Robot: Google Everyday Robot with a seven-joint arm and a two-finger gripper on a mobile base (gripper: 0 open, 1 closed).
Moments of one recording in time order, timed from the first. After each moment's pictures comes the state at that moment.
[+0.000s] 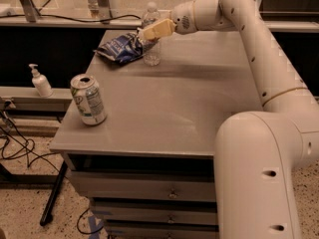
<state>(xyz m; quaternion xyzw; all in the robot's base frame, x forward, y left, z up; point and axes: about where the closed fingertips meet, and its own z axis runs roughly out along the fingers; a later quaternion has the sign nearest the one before) 0.795 0.015 0.938 -0.46 0.67 0.36 0.47</state>
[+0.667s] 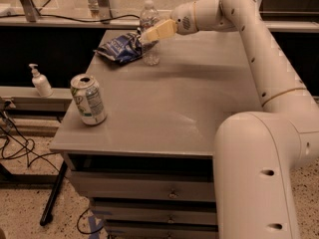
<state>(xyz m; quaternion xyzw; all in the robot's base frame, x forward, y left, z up) 0.796 0.013 0.936 -0.46 0.67 0.36 0.46</state>
